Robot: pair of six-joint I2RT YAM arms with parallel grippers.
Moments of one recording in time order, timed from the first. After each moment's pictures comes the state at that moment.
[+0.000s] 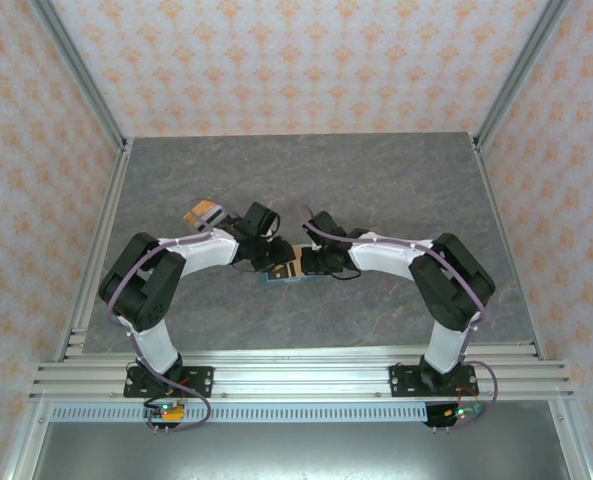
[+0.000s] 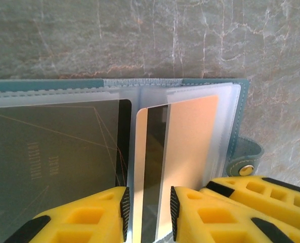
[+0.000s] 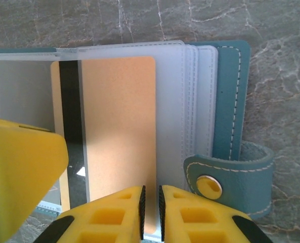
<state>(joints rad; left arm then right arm) -0.51 1.76 0.97 -0.26 0.34 -0.94 0.73 1.79 1.03 -0.34 -0.11 0.59</state>
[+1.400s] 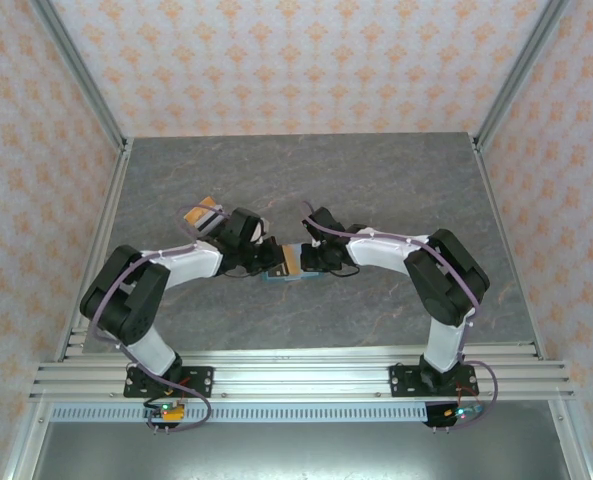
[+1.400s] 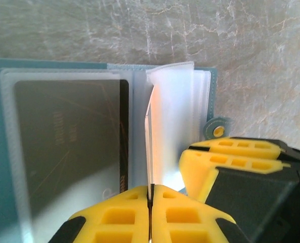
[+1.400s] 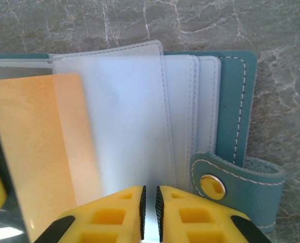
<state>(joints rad) -0.45 1.63 0.80 -0.10 0.41 -0.85 0.70 1.82 1.08 -0.36 -0.13 0.62</state>
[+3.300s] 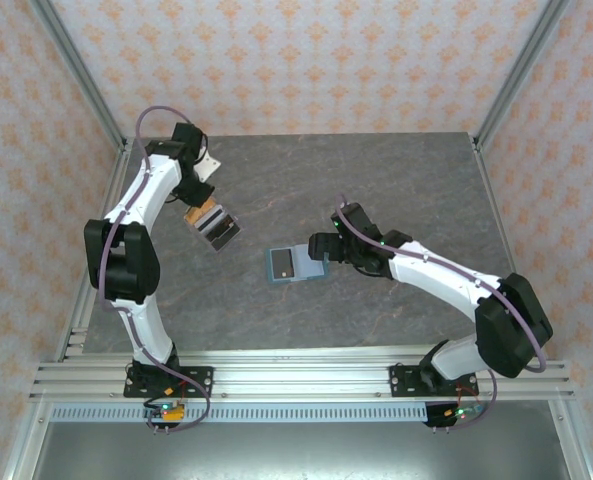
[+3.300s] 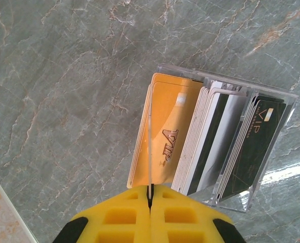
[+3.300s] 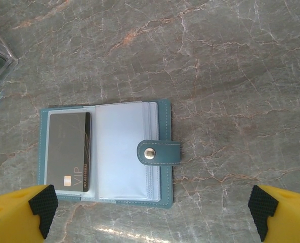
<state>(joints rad) -0.04 1.89 1.70 -1.10 -0.12 0.39 0.68 1.41 0.94 -0.44 0.07 0.61</state>
